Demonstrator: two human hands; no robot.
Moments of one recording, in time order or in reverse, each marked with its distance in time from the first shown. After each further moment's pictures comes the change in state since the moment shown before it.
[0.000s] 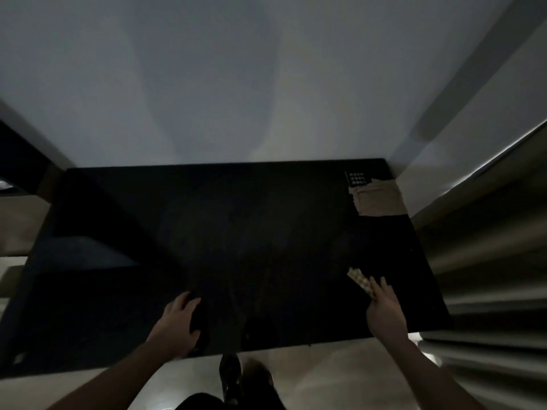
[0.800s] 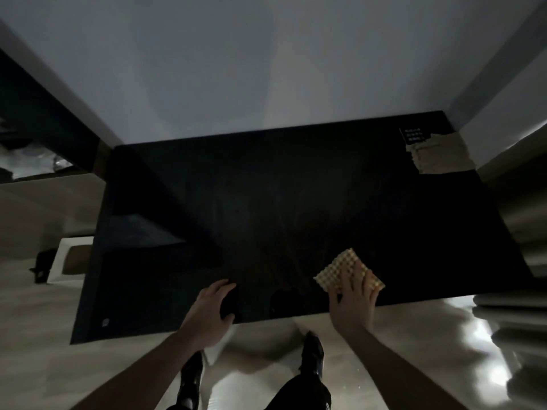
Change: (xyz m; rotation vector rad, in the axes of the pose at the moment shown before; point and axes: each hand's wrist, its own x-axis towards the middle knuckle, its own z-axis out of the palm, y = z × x) left_hand -0.034 -0.100 0.009 -0.155 0.046 0.076; right_hand -0.102 -0.171 0.155 0.017 -0.160 0.038
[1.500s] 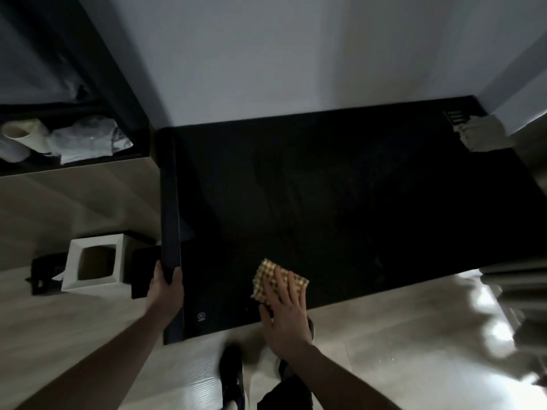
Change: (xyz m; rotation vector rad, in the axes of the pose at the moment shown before) left_hand 0.040 -0.324 -0.118 -0.505 0.278 -0.457; right_hand -0.143 -0.363 0.133 0.042 -0.125 -0.297
